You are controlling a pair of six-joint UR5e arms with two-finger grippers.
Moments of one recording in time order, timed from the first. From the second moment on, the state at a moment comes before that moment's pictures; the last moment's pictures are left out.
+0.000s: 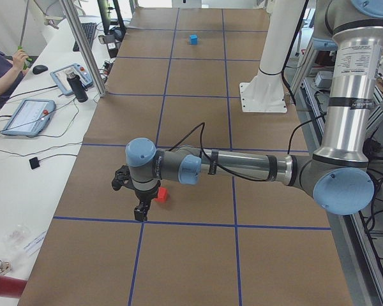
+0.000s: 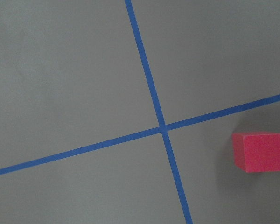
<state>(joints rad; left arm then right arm) -1.51 -1.63 -1.59 -1.64 -2.25 0.13 1.60 -1.52 1.56 -1.65 2.34 -0.05</state>
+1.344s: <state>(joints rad) -1.51 -1.63 -1.61 -1.64 -2.26 0.13 1.51 -1.51 1.63 -1.57 2.55 -0.01</state>
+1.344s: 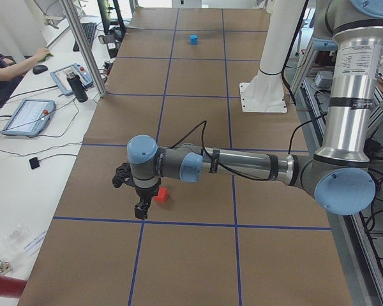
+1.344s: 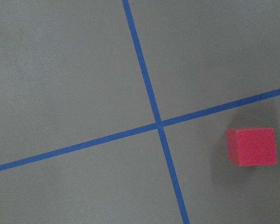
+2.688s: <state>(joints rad) -1.51 -1.62 -1.61 -1.65 -2.26 0.13 1.14 -1.54 1.68 -1.39 2.33 0.32</state>
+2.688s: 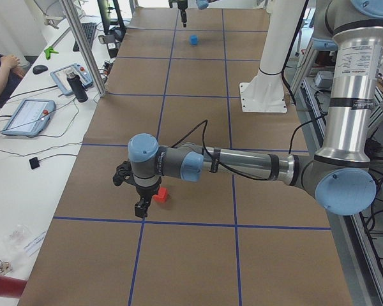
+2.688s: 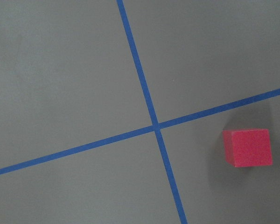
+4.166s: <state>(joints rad) -1.51 -1.62 -1.60 -1.65 -2.26 0.13 1.02 -1.58 1.62 -1.39 2.29 0.25</state>
